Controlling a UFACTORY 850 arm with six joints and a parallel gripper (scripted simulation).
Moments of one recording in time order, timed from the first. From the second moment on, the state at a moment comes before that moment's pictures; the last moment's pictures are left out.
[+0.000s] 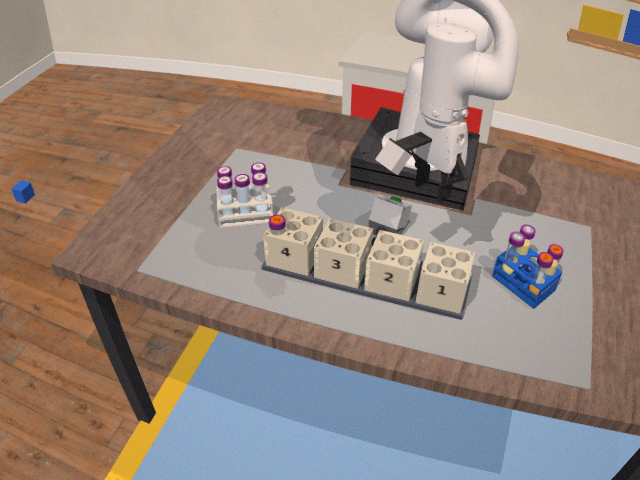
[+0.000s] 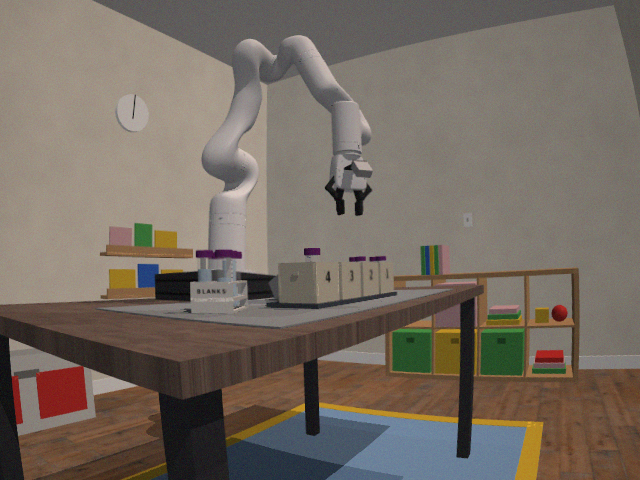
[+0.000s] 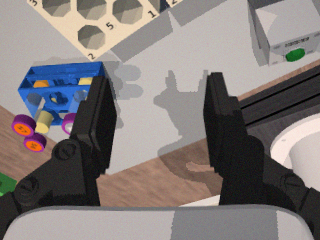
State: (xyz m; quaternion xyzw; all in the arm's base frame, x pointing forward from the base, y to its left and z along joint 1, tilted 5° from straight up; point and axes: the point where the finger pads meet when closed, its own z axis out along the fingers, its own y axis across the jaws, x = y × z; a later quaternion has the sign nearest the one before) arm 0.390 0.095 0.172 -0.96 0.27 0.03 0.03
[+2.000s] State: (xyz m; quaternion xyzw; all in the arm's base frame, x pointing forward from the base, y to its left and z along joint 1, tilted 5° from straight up) arm 0.328 0.355 0.194 -0.96 0.27 0.03 0.03
